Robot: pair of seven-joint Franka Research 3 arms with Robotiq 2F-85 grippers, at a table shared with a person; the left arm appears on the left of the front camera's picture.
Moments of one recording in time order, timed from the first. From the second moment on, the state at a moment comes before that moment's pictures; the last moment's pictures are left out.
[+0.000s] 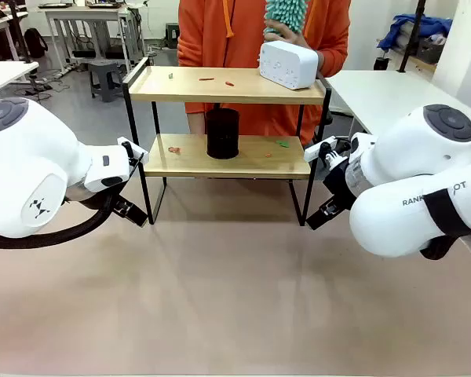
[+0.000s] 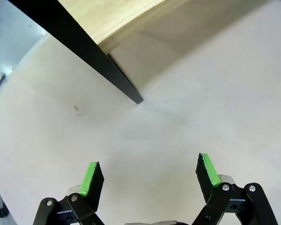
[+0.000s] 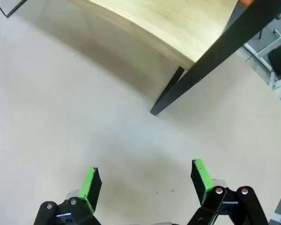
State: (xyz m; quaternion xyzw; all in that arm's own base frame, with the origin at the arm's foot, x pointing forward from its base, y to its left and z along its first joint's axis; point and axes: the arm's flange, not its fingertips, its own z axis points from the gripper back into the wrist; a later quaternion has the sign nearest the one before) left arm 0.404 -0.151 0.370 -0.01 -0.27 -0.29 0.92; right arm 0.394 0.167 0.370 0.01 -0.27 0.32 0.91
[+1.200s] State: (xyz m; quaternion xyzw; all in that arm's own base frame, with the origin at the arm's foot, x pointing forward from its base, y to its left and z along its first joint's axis) left arm 0.404 -0.150 0.370 -0.01 -0.27 -0.29 0.92; right arm 0.394 0.167 0.370 0.01 -0.27 0.32 0.91
